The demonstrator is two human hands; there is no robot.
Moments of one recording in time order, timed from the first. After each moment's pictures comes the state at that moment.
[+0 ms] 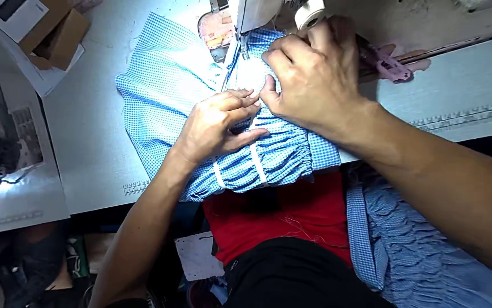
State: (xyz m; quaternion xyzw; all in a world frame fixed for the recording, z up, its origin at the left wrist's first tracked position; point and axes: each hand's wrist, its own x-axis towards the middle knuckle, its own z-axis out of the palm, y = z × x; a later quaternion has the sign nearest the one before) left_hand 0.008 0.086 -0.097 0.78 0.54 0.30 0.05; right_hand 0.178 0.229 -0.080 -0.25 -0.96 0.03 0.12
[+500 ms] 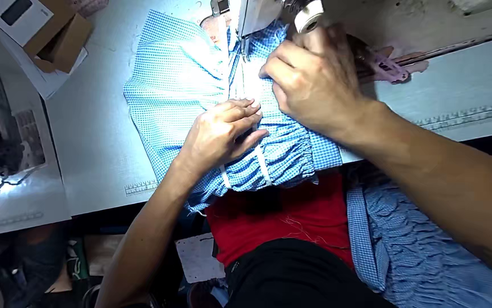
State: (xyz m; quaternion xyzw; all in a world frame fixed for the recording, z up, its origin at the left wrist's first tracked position) left_hand 0.021 0.074 -0.094 0.78 0.56 0.28 0.03; right_hand 0.183 0.234 -0.076 -0.18 -0.97 0.05 0.15
